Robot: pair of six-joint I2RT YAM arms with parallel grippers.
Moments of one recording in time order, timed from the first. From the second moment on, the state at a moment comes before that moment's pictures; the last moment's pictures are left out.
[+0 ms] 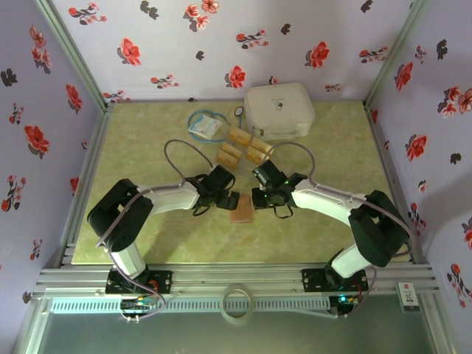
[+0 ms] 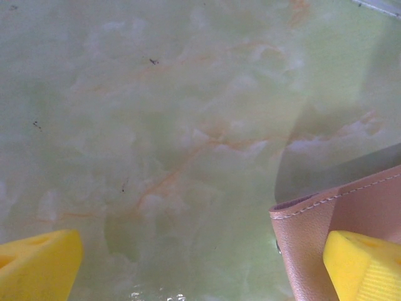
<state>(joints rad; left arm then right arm) -0.83 1.73 0.93 -0.30 -0.20 -0.49 0.75 1.52 0.89 -0.49 -0.05 0.56</state>
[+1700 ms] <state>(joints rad) -0.83 1.72 0.90 -0.26 -0.20 -0.50 0.74 1.61 0.83 -0.15 -0.28 0.75</state>
